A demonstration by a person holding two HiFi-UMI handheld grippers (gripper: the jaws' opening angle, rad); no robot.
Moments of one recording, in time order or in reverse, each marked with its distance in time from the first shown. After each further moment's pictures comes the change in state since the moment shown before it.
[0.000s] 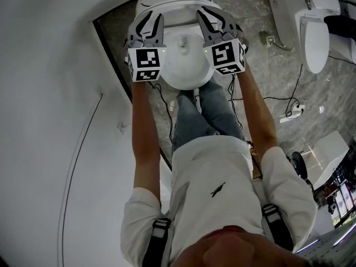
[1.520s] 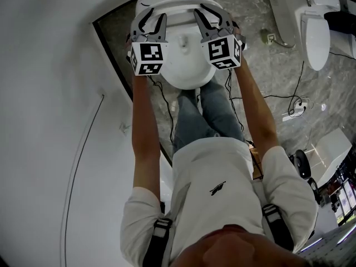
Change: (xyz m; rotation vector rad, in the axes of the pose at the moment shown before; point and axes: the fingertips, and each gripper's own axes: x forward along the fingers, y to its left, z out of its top) left arm 0.019 -0.007 -0.013 0.049 0.029 -0.034; right arm 0.014 0.002 -0.018 -0.007 0.015 -0.041
